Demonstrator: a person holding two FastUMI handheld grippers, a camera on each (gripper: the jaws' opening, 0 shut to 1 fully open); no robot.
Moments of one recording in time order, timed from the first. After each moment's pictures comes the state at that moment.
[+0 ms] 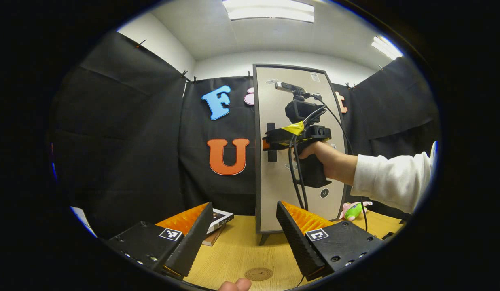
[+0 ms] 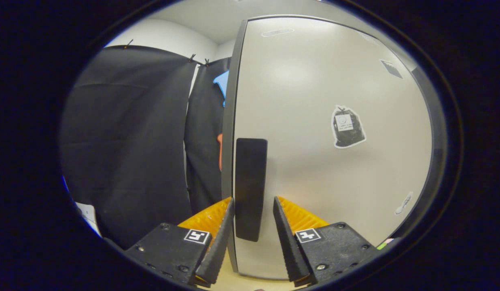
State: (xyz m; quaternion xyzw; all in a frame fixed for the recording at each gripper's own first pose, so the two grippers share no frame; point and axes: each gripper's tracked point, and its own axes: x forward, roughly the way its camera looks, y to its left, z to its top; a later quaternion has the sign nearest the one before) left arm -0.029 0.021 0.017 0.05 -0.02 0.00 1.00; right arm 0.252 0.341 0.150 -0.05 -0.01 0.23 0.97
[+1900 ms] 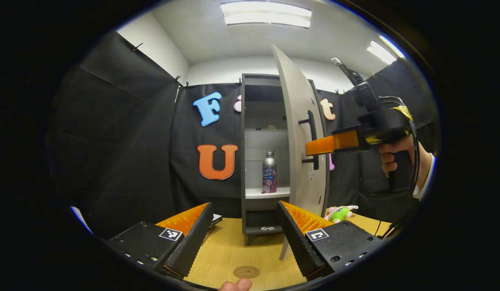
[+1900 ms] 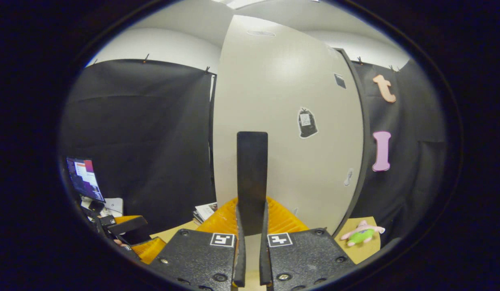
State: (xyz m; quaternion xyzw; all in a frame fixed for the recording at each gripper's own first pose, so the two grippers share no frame) left arm -0.069 -0.022 0.034 0.05 -0.04 -0.04 1.00; right arm 0.076 0.217 0.140 -0.04 0.01 0.28 0.96
